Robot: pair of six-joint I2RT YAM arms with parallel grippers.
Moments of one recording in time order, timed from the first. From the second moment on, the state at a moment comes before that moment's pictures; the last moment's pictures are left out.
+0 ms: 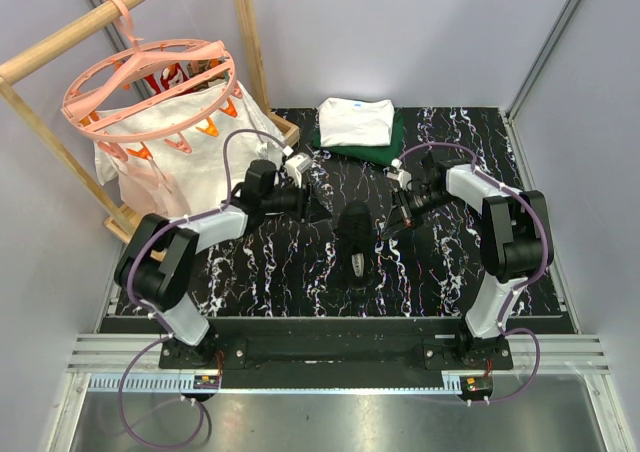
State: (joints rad) left arm -0.45 1.68 0.87 0.30 0.71 -0.30; right arm 0.16 1.84 1.22 -0.87 -0.94 -0.21
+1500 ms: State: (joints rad) left arm -0.60 1.66 0.99 -0.25 0.80 0.26; right arm 0.16 1.98 1.40 -0.96 -0.96 -0.21
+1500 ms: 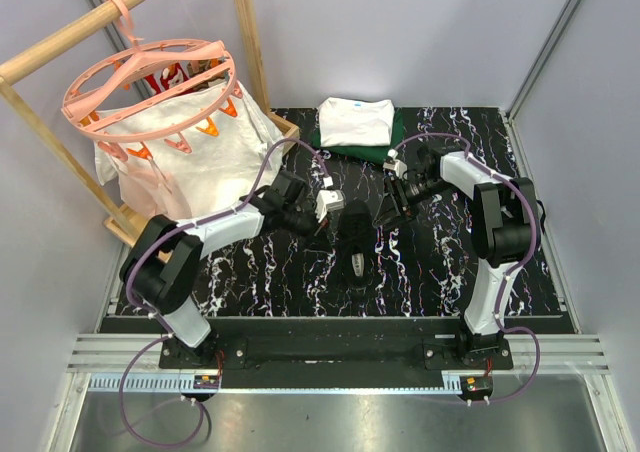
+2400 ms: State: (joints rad) left arm -0.58 1.63 0.95 -0.41 0.78 0.41; right arm 0.26 2.00 1.45 -0.95 -0.99 -0.17
